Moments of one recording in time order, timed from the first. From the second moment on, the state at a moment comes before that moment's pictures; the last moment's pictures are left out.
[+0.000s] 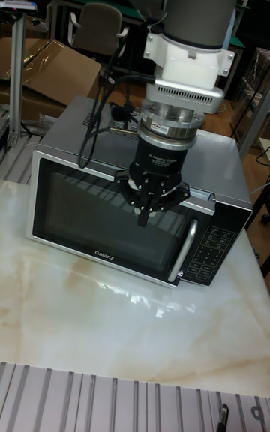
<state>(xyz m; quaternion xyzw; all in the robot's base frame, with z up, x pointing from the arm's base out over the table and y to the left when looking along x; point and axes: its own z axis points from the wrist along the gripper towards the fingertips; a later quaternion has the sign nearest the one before) 0.641 0.007 0.248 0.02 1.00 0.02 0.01</state>
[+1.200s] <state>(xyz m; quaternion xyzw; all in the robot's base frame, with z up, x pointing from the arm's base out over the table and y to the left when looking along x) 0.666 -0.020 0.251 0.00 1.00 0.00 0.02</state>
